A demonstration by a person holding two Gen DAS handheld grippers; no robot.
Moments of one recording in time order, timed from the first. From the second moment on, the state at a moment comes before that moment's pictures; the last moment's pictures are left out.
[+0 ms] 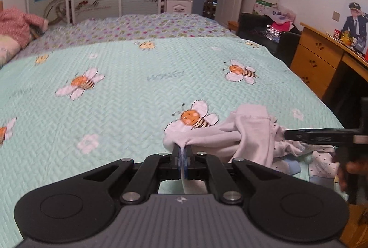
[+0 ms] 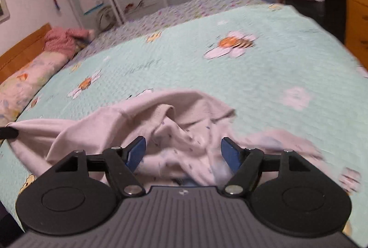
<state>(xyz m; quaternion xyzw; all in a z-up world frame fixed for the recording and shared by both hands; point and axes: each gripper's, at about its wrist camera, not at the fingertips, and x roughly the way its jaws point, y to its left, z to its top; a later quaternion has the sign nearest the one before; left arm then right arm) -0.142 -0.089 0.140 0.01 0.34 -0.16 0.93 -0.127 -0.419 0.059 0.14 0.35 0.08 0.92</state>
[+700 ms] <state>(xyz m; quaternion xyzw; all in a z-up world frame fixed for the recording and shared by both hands) -0.078 0.045 0.220 -0.01 0.24 -0.07 0.97 -0.056 -0.283 0.179 0.22 0.24 0.20 0.92</state>
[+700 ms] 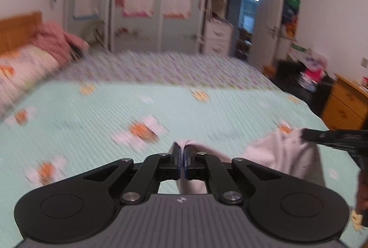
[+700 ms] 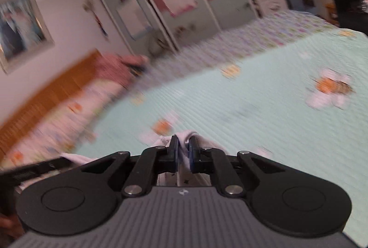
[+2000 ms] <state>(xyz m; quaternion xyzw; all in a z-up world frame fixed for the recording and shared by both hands) -0.109 0.086 0.080 -0.10 0.44 -0.08 0.89 -0.050 -0.201 0.061 0.17 0.36 0.14 0.91</state>
